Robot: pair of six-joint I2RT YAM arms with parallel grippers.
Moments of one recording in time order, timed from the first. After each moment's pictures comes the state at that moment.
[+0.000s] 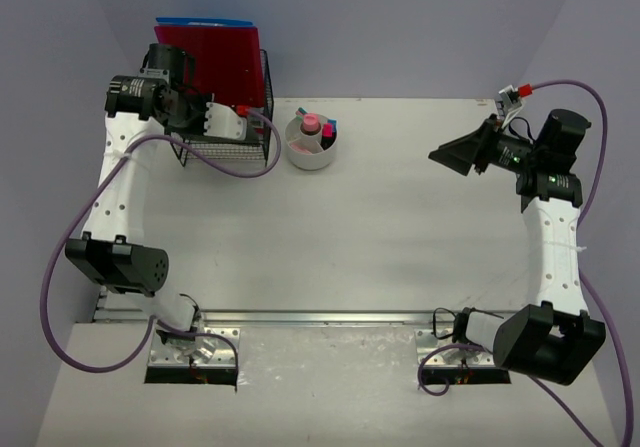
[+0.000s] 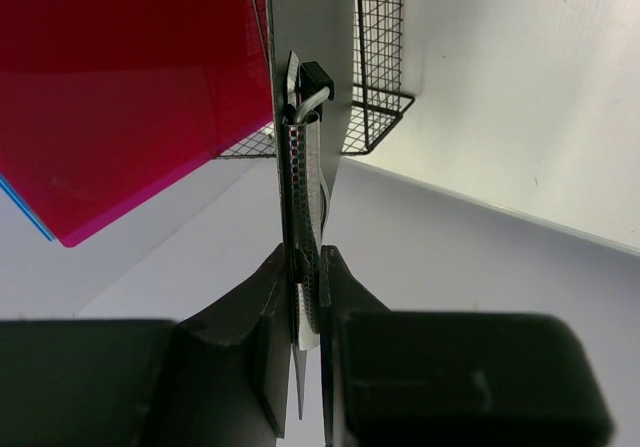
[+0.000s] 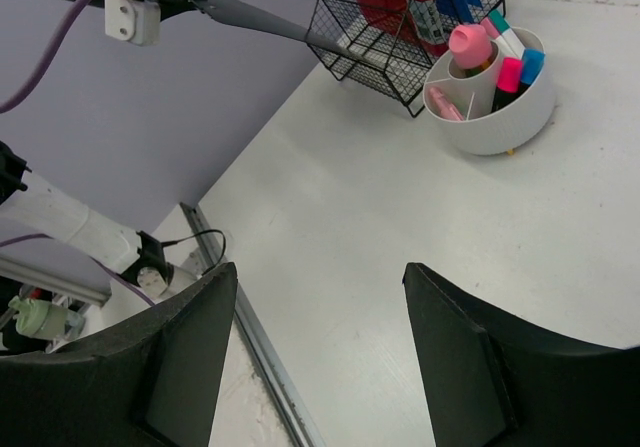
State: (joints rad) left arm -0.05 1.63 2.01 -1.34 0.05 1.60; right arm -0.30 1.18 1.11 -0.26 -1.26 0.27
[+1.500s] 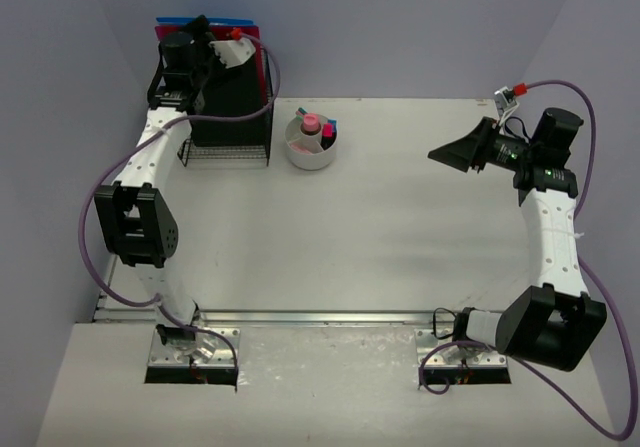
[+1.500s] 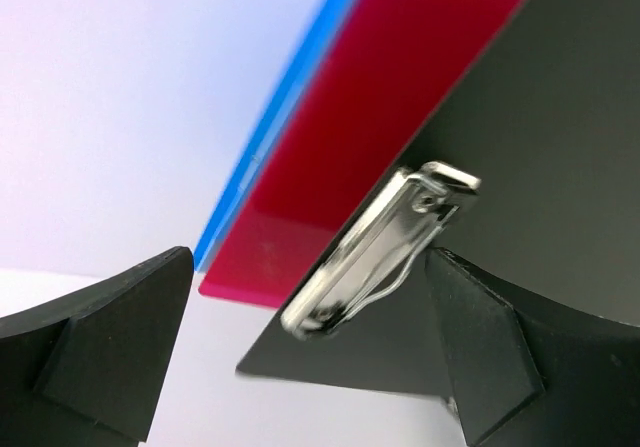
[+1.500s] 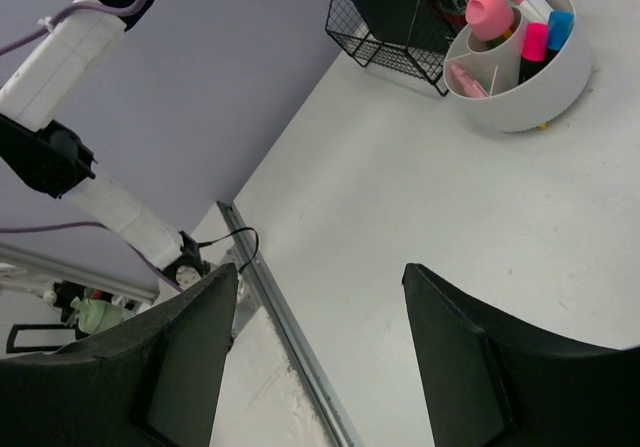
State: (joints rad) left arm -0.01 1.84 1.77 -0.09 0.09 1.06; right arm -0.30 1.25 1.11 -0.24 -1.30 0.34
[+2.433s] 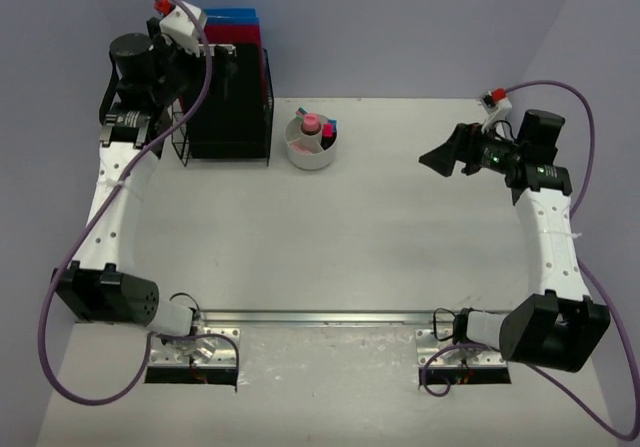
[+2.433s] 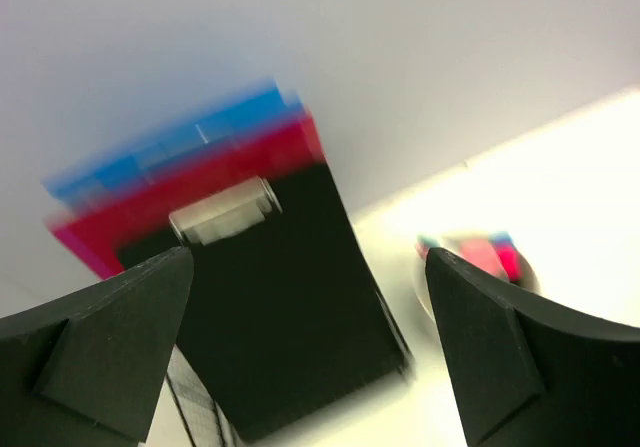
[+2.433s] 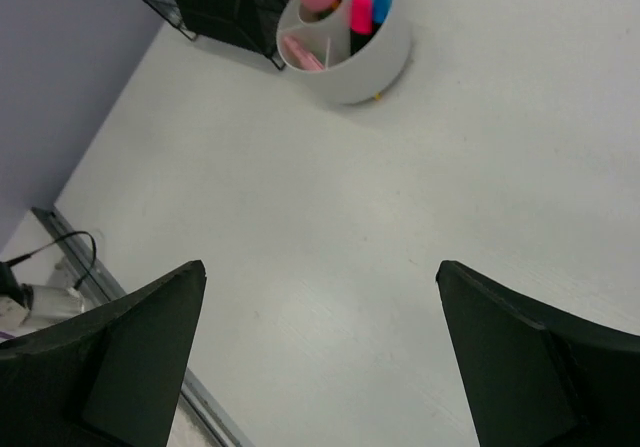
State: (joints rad) left arm -0.01 1.51 1.78 -0.30 0.30 0.21; right arm -0.23 1.22 1.14 -0.43 -0.96 0.06
